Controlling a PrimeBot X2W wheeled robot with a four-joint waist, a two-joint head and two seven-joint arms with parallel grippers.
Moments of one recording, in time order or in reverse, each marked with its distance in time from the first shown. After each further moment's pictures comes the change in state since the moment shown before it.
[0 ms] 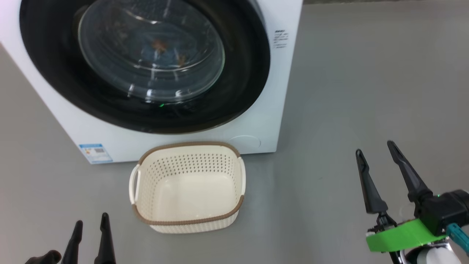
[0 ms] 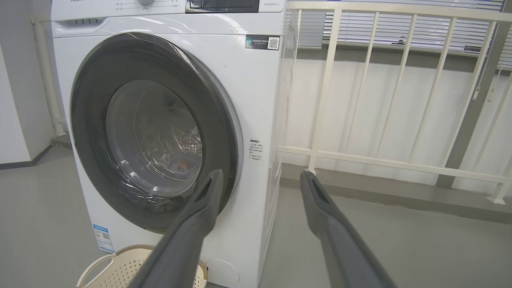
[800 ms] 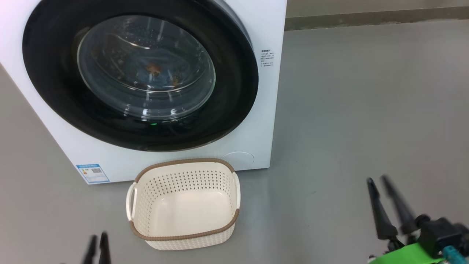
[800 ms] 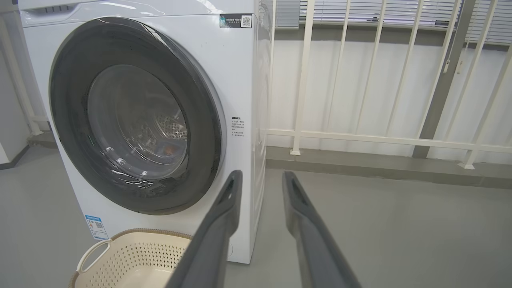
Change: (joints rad) left arm 0.040 -0.020 0.009 0.012 0.044 0.000 0.001; right arm 0.109 0.036 -0.045 0.020 -0.002 0.000 0.000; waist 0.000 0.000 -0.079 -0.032
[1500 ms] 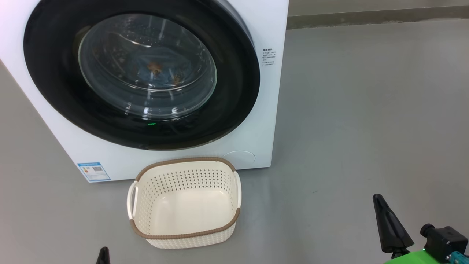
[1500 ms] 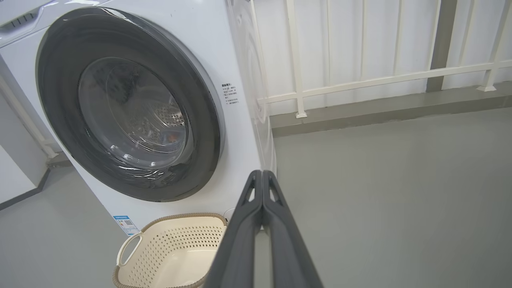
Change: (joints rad) left arm 0.030 -0.028 -0.004 0.057 -0.149 0.000 0.050; right arm 0.038 0.005 0.006 0.097 0.196 0.000 0.041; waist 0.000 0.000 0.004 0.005
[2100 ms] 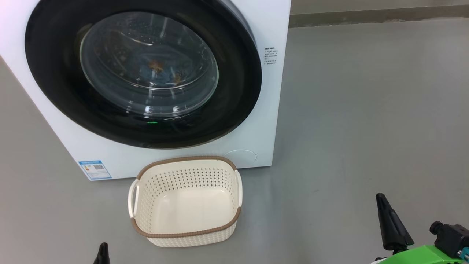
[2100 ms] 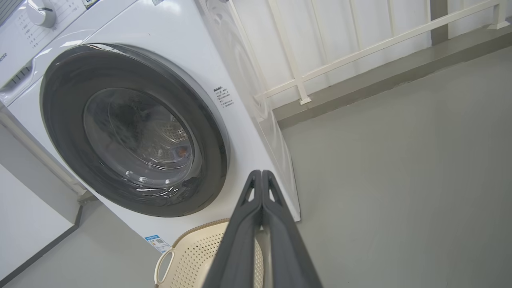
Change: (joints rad) left arm -0.026 0.001 0.005 0.000 -0.179 0.000 0.055; right arm -0.022 -0.001 -0.002 0.037 0.243 0.000 0.051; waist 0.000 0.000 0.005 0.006
